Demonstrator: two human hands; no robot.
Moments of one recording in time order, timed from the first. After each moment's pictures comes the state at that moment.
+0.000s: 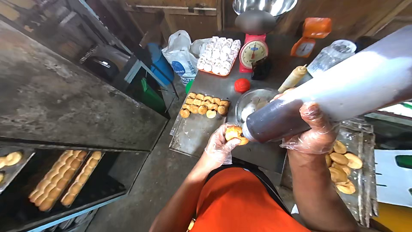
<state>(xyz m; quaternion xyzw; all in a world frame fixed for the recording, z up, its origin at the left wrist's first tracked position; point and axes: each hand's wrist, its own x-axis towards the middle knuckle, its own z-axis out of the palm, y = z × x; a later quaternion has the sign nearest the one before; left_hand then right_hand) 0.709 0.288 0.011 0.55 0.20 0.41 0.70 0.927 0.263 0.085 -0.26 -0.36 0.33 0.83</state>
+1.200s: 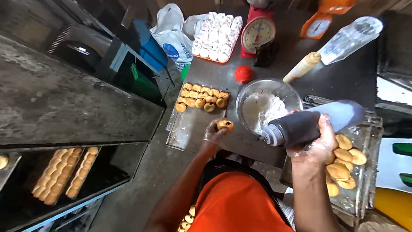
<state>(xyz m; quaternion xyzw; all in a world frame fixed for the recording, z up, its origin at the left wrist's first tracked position) 0.706 0.352 -0.115 0.45 0.43 0.38 0.68 0.968 0.264 -0.012 -0.37 -0.05 0.41 0.84</state>
